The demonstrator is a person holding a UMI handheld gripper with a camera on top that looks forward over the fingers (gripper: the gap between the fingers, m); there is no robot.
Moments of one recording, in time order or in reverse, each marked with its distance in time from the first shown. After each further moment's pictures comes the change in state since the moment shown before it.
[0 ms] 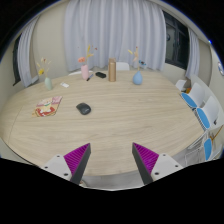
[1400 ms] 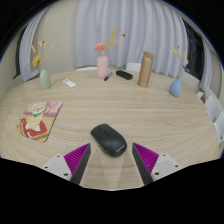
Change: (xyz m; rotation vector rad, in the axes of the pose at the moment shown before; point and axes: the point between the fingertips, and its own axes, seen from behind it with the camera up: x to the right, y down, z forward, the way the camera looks) arm -0.155 -0.094 0.267 0.041 -0.039 -0.087
